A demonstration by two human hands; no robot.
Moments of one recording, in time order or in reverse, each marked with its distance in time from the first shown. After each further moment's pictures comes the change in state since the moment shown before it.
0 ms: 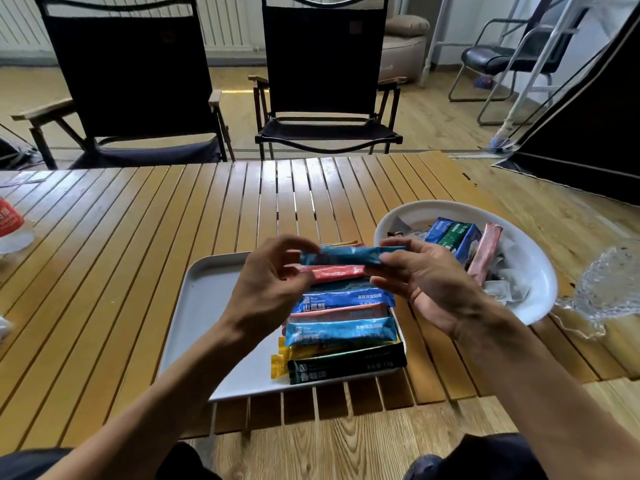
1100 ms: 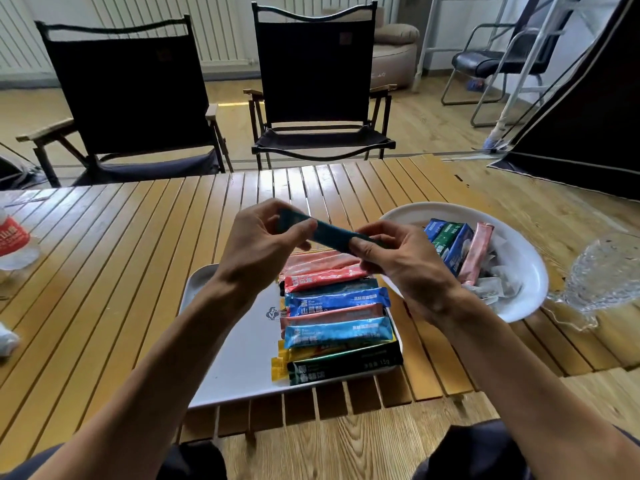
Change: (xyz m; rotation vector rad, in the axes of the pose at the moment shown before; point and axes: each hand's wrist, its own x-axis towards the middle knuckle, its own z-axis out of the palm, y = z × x) left_hand 0.034 0.033 -0.007 0.108 0.108 0.084; right_hand 0.001 -0.006 0.016 -0.416 -0.107 -0.345
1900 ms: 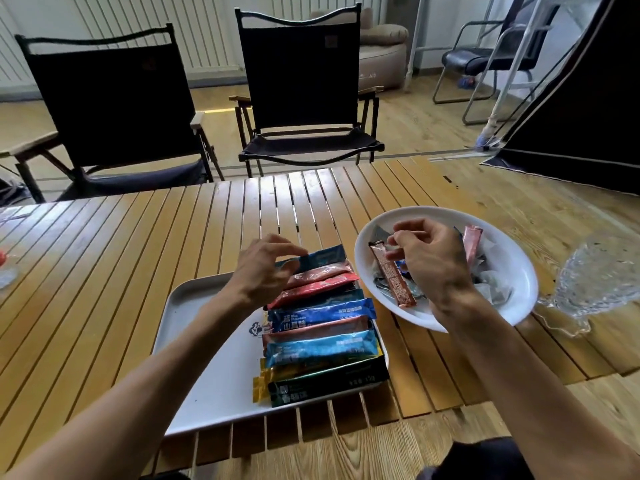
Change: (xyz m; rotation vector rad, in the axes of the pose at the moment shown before) left_hand 0.041 -0.081 0.022 0.668 -0.268 0.006; right_hand 0.006 0.007 -0.037 -0.140 0.461 0.009
